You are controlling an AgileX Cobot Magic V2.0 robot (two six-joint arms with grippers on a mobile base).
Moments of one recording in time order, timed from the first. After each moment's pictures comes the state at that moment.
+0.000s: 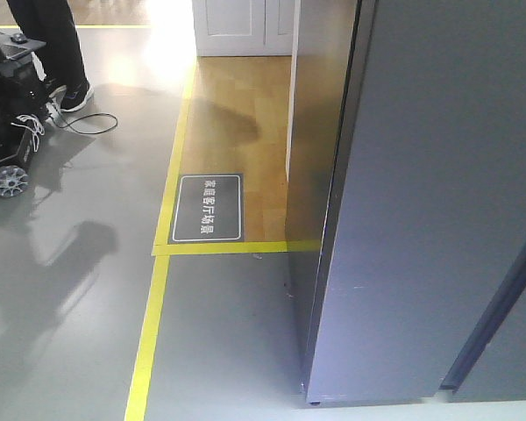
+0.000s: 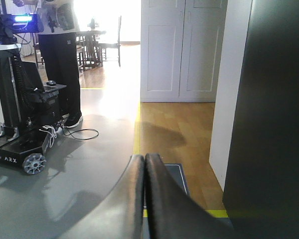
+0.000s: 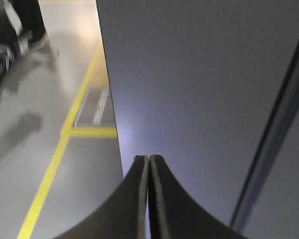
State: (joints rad) left arm 0.05 -0.01 0.02 0.02 0.11 -0.12; right arm 0.11 0.25 -0.44 -0.04 0.59 0.08
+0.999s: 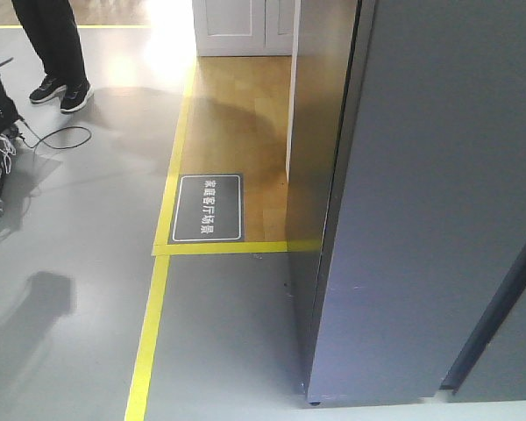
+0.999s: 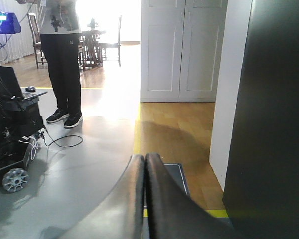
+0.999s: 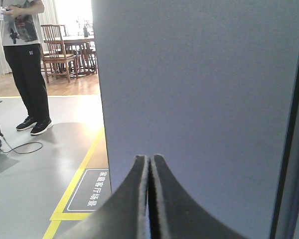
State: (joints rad) left arm 0.05 -0.01 0.02 0.02 0.11 -0.12; right arm 0.06 -0.01 0.03 -0.04 0.08 0.08
